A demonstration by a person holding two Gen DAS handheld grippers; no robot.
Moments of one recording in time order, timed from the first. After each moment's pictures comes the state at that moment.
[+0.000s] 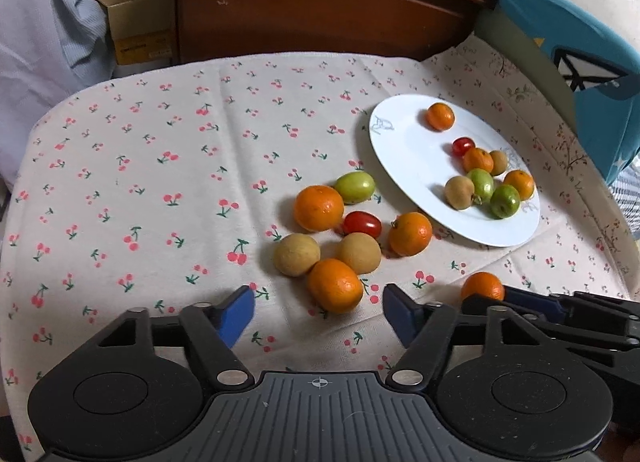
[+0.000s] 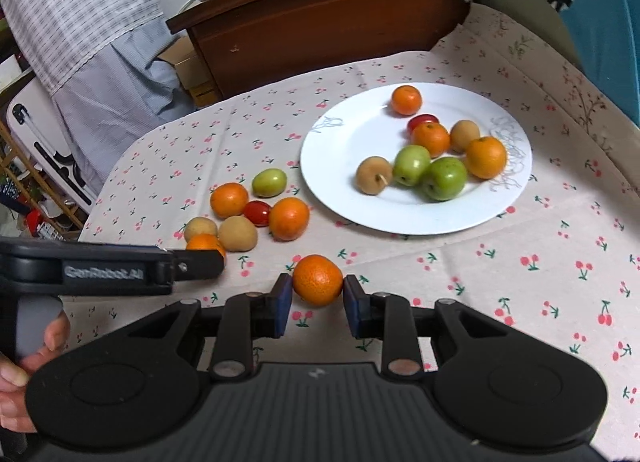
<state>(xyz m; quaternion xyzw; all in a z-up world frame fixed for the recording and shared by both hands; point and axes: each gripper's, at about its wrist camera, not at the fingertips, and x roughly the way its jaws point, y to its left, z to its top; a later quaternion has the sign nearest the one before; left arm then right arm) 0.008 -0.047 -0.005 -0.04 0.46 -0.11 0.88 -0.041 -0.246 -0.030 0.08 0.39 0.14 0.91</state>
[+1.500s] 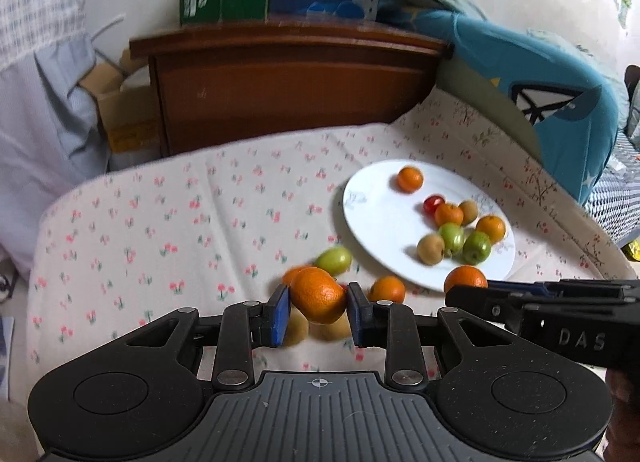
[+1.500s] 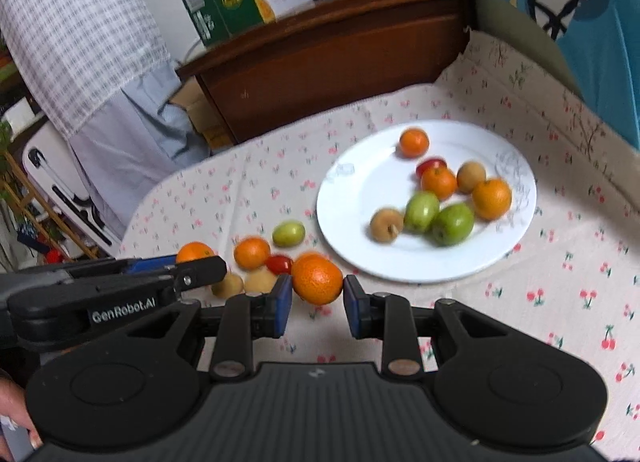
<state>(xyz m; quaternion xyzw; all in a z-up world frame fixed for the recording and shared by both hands) -0.007 -0.057 0.034 0.01 0.36 -0.13 0.92 -0.036 -0.253 -0.001 0.13 0.34 0.16 0.92</state>
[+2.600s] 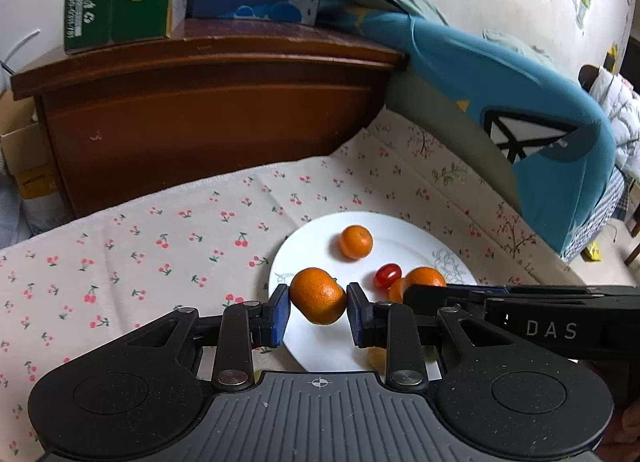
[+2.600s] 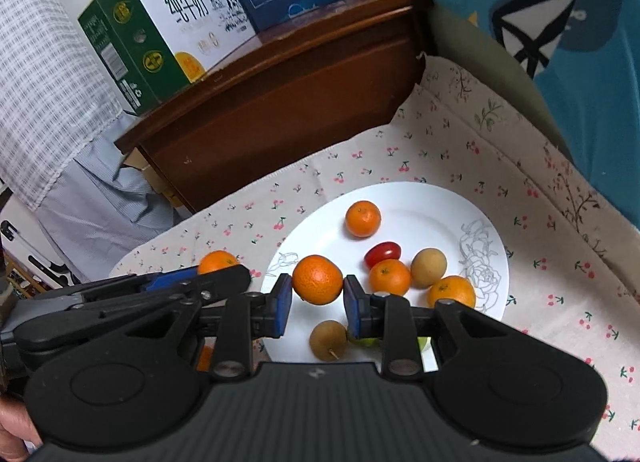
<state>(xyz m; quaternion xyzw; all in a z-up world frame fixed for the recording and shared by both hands) 0.088 -0.103 0.032 0.00 0.36 -0.22 0.91 0.047 -0.293 0.007 0.18 0.34 0.12 0.92</state>
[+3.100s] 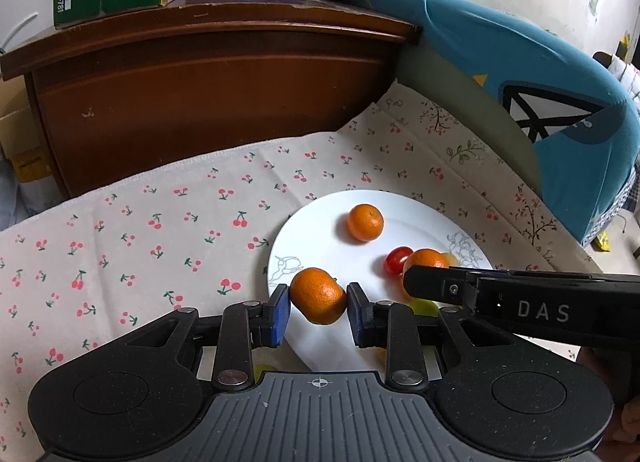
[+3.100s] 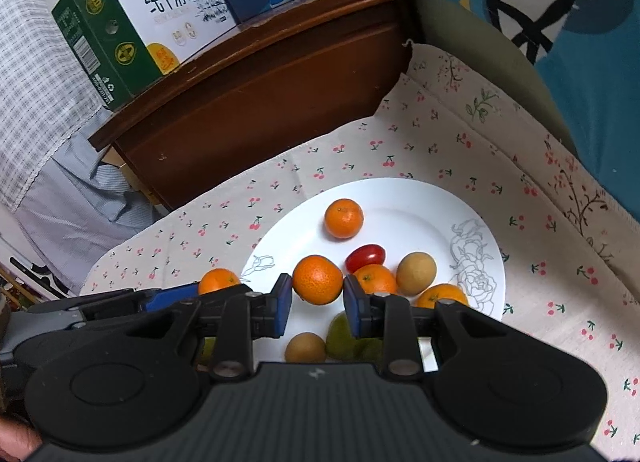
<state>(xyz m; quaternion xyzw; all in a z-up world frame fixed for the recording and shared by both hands) 0.099 -0.113 0.017 0.01 0.39 -0.21 0.90 0.063 -0.295 -0.005 0.18 0.36 0.09 0.91</state>
